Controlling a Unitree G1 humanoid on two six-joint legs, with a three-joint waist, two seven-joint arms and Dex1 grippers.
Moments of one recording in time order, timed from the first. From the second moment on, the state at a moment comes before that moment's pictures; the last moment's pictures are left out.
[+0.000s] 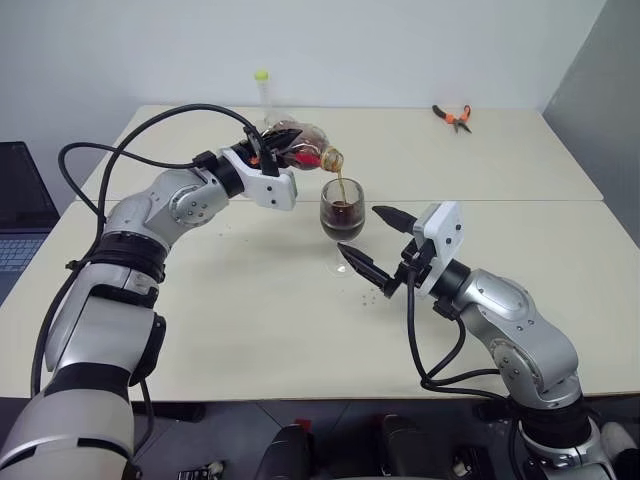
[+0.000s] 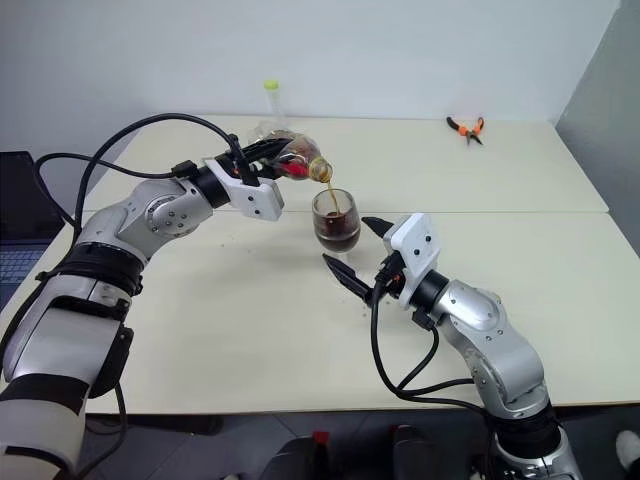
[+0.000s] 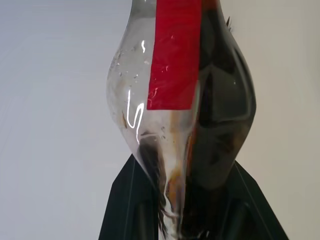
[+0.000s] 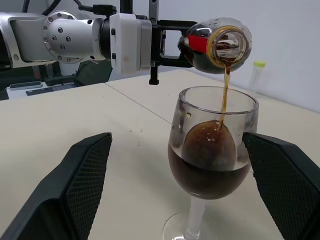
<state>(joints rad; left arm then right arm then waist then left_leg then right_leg) -1.09 0.69 -0.34 0.89 0.63 -0.86 -0.11 -0.33 -0.33 0.16 -0.56 0.38 0.55 0.46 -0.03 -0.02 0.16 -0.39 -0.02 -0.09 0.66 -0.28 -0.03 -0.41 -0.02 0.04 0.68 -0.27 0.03</state>
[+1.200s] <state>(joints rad) -0.55 0.35 0.17 0.51 -0.12 -0.14 -0.22 -0.44 -0.42 0.17 -0.62 0.47 0.66 0.58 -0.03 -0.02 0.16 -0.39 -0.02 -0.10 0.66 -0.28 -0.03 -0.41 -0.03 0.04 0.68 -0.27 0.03</state>
